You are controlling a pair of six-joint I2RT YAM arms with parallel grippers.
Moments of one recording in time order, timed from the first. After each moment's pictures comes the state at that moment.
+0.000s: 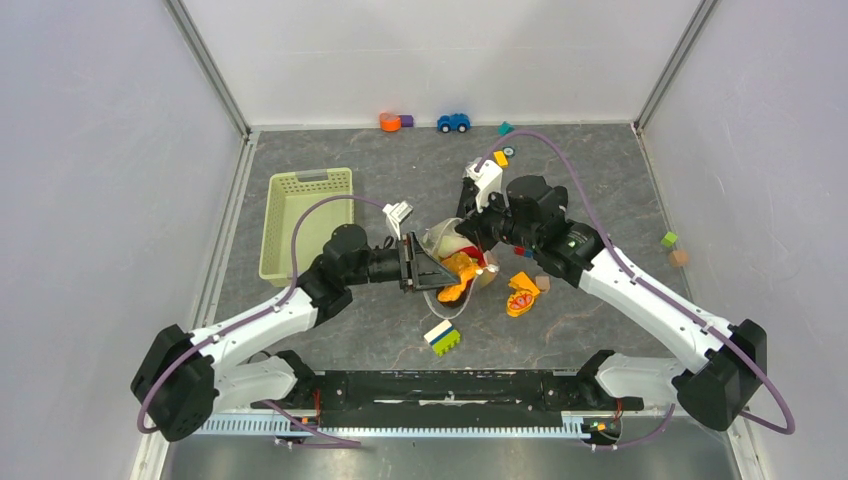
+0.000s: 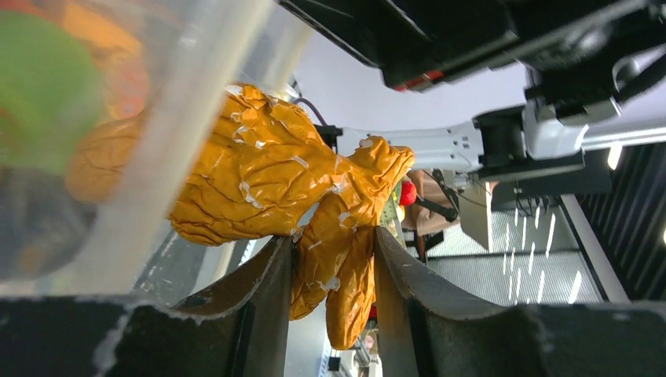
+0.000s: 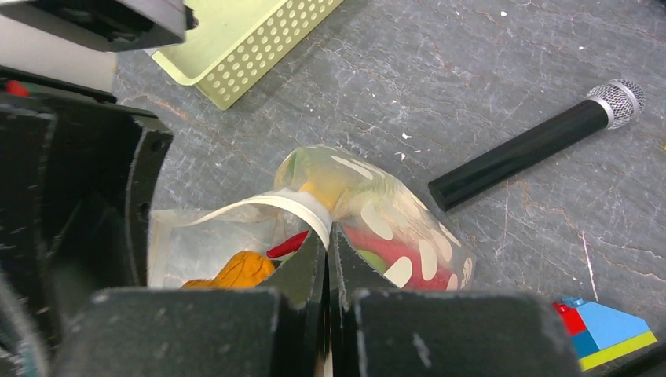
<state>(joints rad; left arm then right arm) -0.73 1.09 0.58 0.42 0.68 -1.16 0.71 1.21 1.07 -0.29 -0.18 0.03</state>
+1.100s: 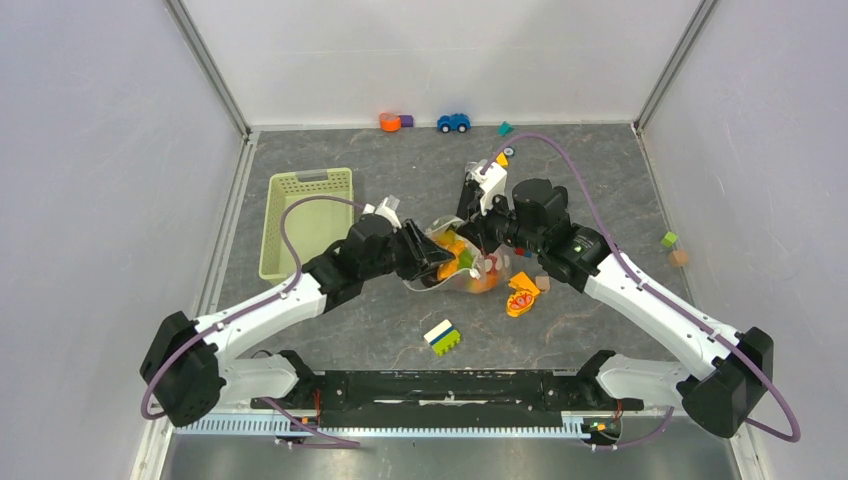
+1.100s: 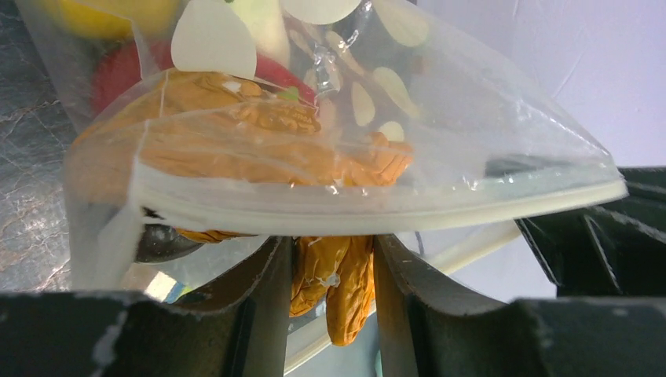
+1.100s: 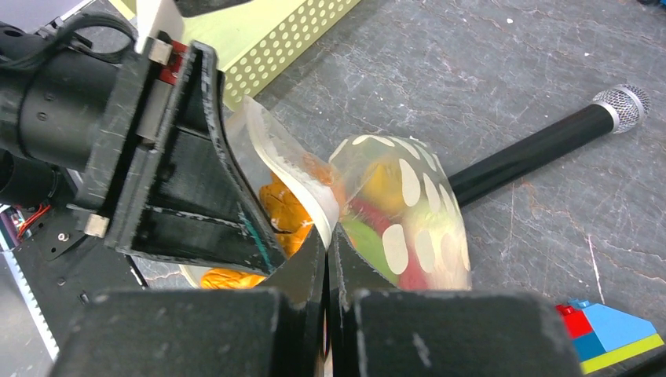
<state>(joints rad) -0.77 1.17 0.74 -0.02 0.16 -1.19 0.71 1.16 1.04 -0.29 -0.20 0.03</state>
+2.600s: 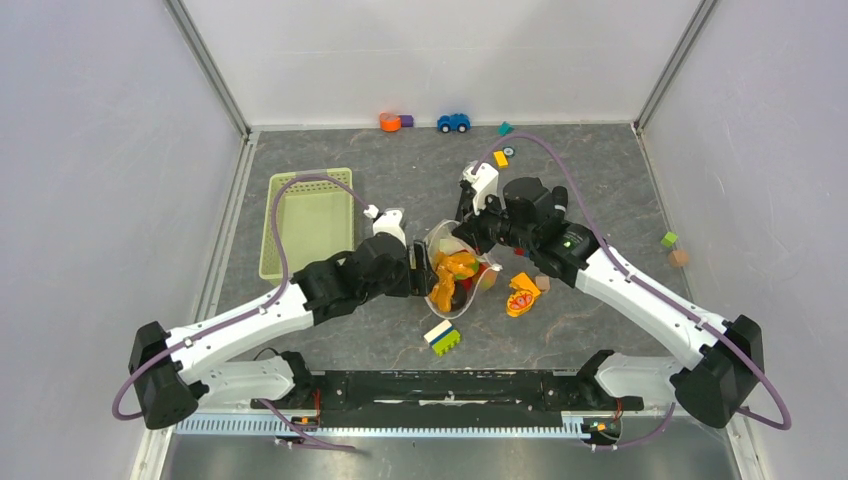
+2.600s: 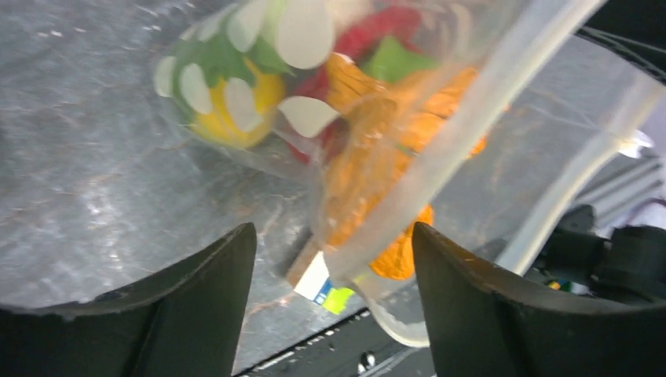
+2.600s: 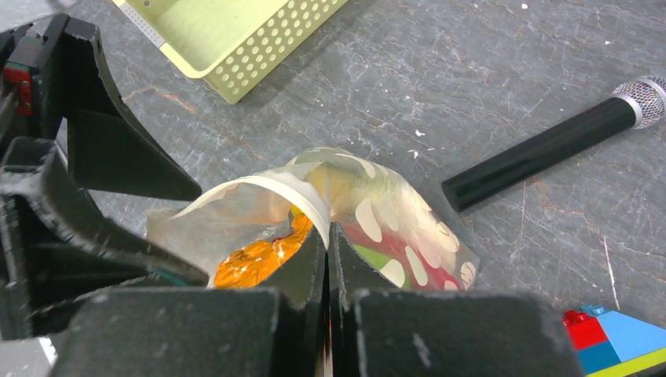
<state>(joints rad) -0.98 1.08 0.87 -0.47 -0.23 -0.78 0.71 1.22 1.05 -0.27 -0.21 0.03</state>
